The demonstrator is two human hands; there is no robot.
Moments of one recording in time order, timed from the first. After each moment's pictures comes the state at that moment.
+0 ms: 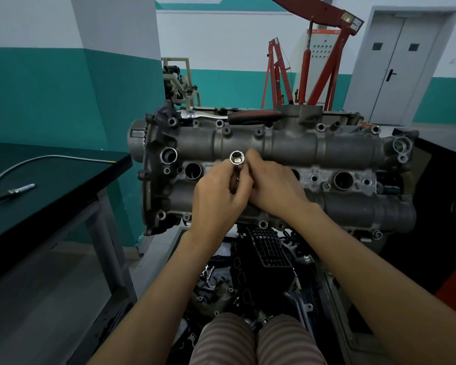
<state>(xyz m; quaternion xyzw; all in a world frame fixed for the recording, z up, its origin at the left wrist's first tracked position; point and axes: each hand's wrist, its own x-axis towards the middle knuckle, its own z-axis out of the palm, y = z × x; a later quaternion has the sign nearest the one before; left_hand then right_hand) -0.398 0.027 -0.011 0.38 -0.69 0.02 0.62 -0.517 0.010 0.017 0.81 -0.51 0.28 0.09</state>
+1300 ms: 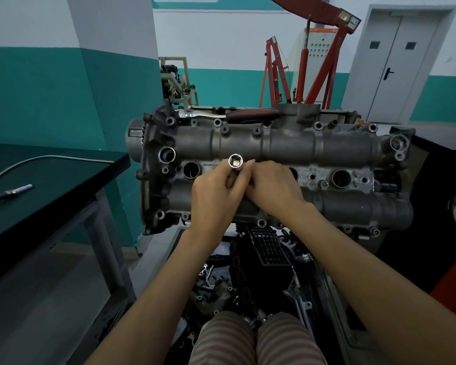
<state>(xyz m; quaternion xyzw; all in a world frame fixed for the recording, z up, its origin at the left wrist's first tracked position) -0.399 0.026 -0.010 0.39 -0.66 0.01 0.64 -0.515 0.011 0.015 0.80 -0.52 0.27 0.12</state>
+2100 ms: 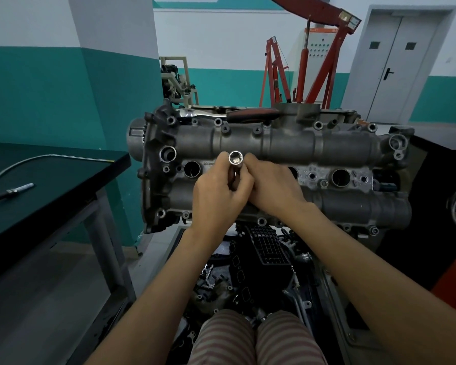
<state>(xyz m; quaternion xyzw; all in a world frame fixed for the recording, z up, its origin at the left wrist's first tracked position) -0.400 0.030 -0.011 0.40 -0.67 0.00 0.63 -0.514 0.013 0.014 0.81 -0.50 0.27 0.12</state>
